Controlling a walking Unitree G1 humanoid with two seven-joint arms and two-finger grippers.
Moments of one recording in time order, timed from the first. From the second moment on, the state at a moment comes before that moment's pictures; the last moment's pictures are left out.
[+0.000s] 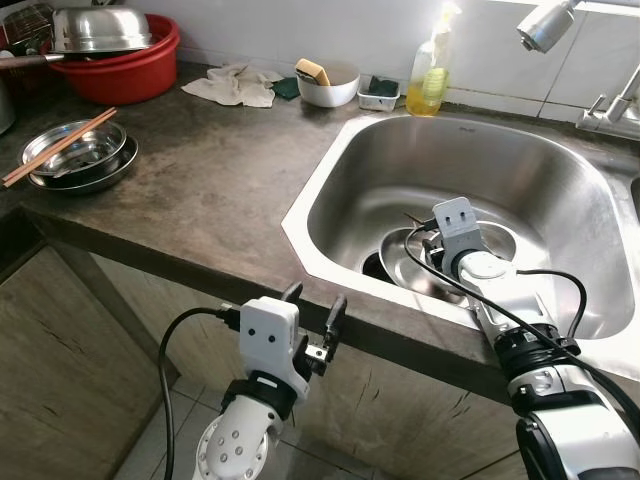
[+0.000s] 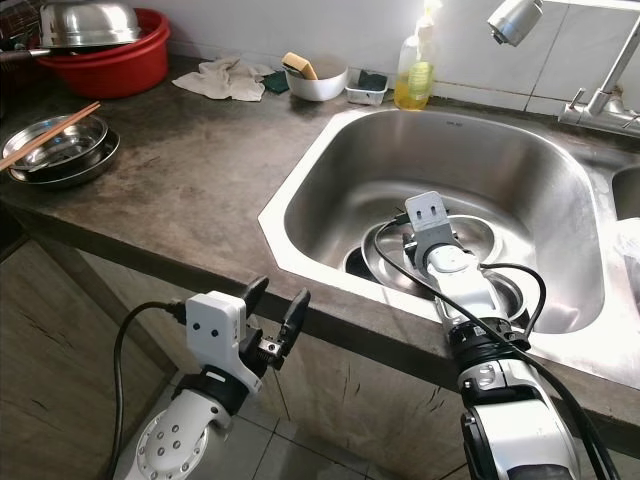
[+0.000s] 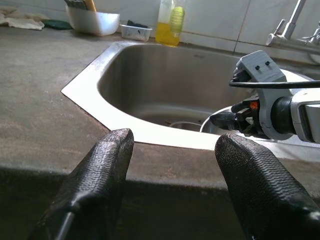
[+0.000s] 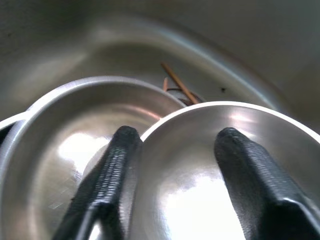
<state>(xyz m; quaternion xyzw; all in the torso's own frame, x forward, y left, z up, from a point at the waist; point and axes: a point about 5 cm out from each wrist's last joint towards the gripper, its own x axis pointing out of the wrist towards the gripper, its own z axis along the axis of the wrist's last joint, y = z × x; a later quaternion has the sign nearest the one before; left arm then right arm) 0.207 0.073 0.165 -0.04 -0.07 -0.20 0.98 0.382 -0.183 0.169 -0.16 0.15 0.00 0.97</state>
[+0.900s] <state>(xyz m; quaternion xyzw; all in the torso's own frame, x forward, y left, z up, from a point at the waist) 0.228 0.082 0.161 -0.03 -0.08 -0.19 0.98 0.287 -0.146 0.204 -0.03 -0.11 0.05 0.99</state>
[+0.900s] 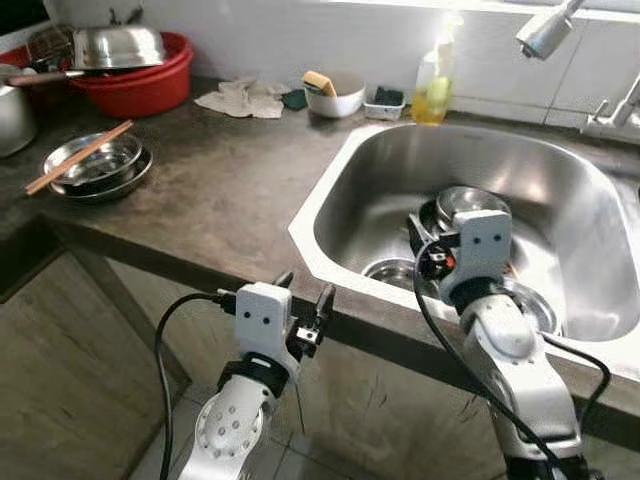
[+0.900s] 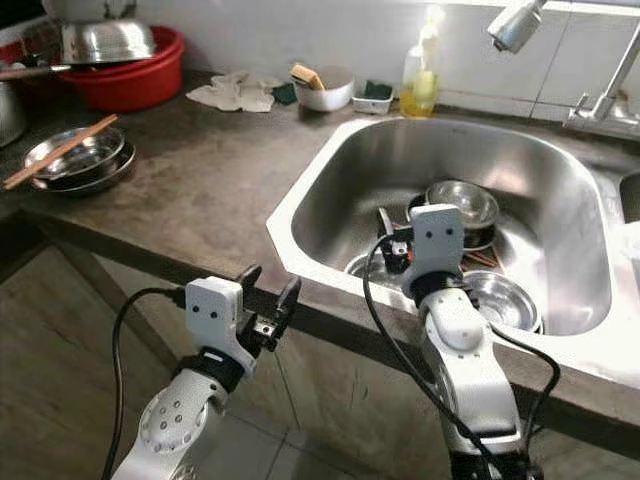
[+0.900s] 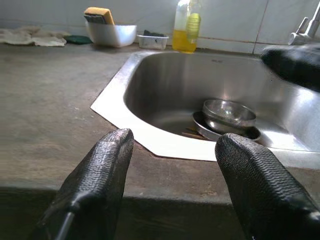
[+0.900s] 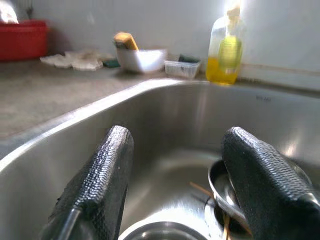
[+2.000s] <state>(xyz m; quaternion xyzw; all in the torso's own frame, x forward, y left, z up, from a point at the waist) 0.221 0.083 0.151 -0.03 -0.07 -0.19 0.98 0.264 -0.136 0.198 -0.01 -0.13 0.07 0.99</state>
